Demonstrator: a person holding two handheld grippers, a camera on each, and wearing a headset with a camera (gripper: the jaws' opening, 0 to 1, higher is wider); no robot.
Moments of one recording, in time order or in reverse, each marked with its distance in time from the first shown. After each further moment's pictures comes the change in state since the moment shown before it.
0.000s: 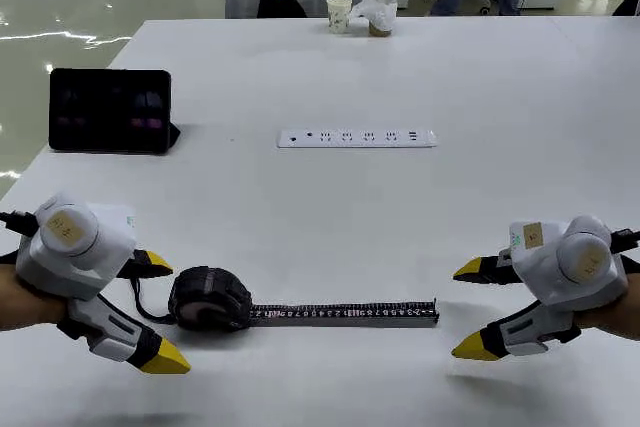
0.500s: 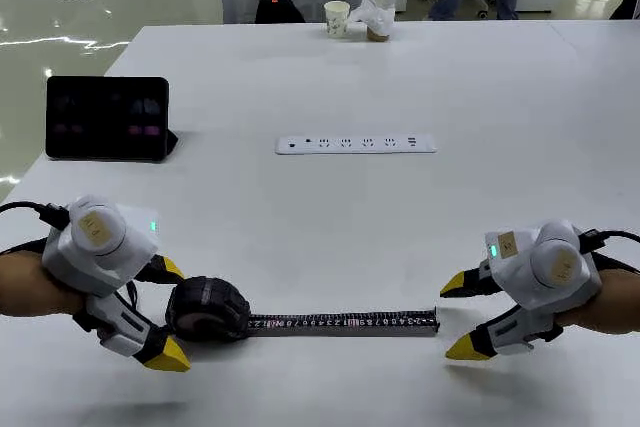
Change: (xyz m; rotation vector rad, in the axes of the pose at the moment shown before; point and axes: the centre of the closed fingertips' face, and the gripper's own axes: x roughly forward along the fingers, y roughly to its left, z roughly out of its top) left arm 0.011 0.012 -0.003 0.111 0.104 -0.057; right arm 0.018 -0.004 -0.007 -0.089 0.061 0.072
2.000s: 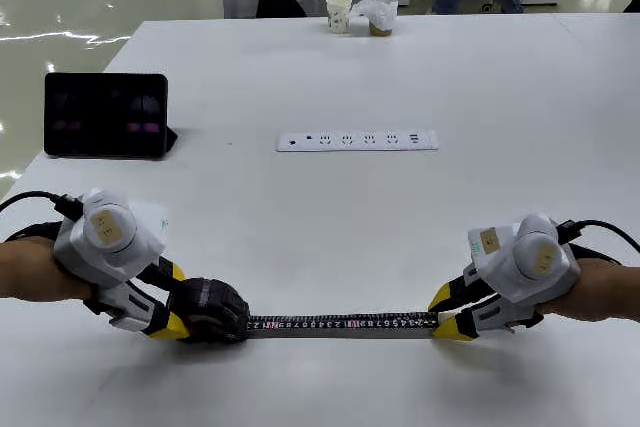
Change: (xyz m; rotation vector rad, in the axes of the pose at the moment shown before) left arm 0.010 0.019 0.000 0.135 0.074 -0.009; right arm 0.022 -0.009 0.004 -0.066 0.003 0.090
